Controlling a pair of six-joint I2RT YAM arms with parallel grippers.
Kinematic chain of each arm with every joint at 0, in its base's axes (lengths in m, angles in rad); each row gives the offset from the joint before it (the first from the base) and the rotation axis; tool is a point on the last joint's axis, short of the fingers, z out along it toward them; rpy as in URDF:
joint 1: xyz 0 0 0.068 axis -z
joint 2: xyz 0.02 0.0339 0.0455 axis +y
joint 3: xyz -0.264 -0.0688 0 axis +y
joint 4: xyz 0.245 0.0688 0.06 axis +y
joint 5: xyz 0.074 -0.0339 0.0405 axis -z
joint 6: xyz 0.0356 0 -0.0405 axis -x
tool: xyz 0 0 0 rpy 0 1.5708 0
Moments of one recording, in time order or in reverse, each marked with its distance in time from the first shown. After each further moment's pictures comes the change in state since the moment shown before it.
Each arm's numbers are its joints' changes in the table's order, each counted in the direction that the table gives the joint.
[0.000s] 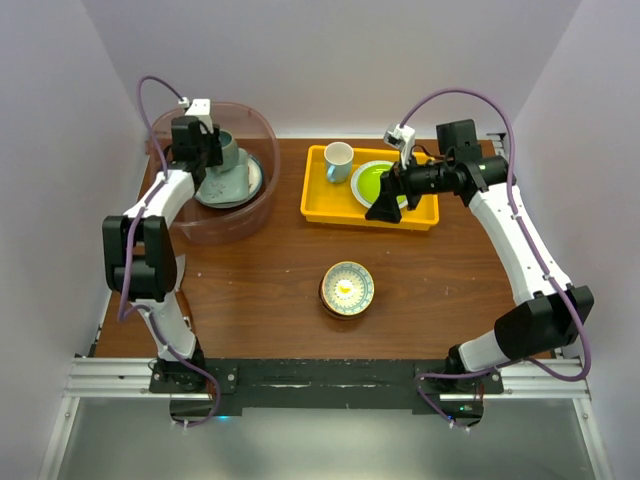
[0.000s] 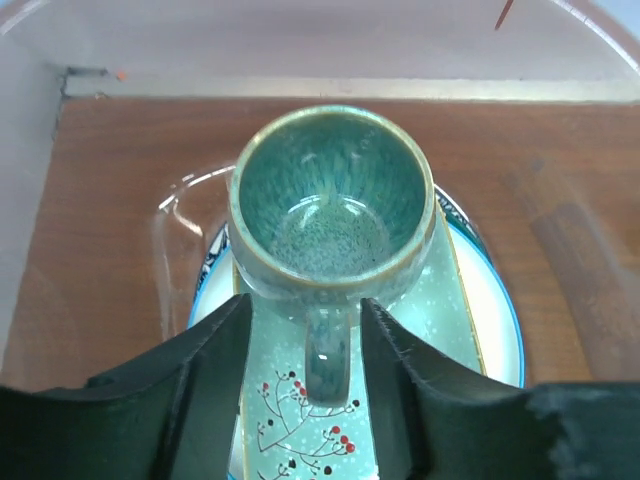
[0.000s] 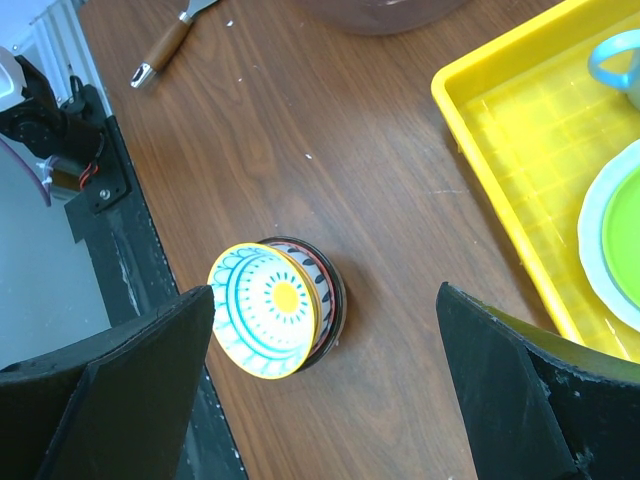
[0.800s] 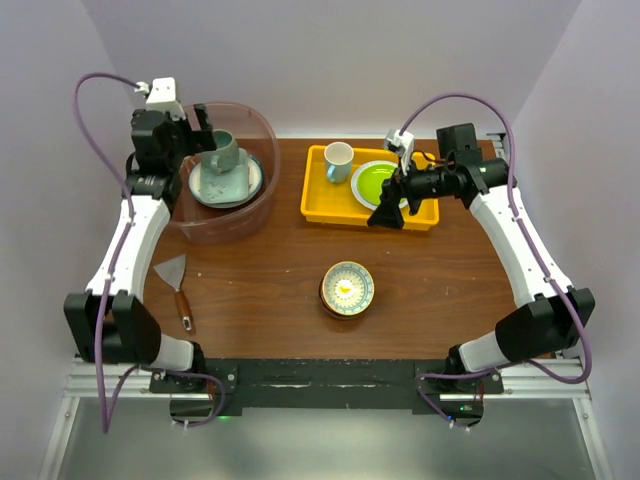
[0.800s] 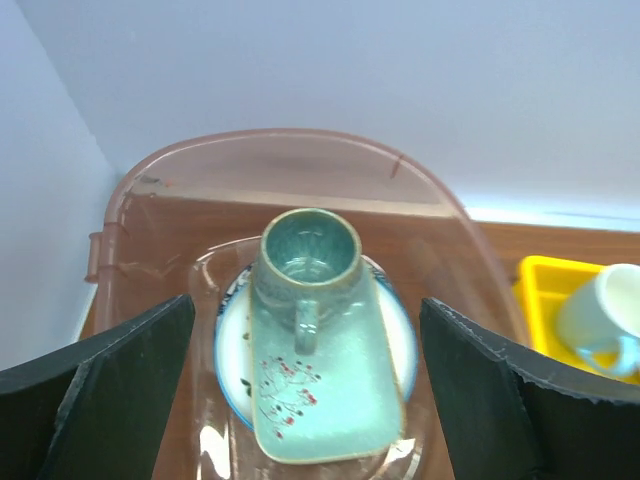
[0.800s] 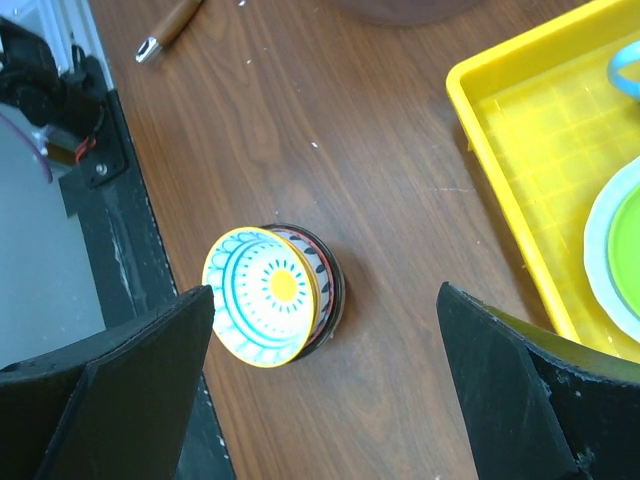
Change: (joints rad) left arm 0.000 -0.410 0.089 0.049 0.018 0.081; right arm 0.002 -0.012 0.024 0.024 -0.028 0.080
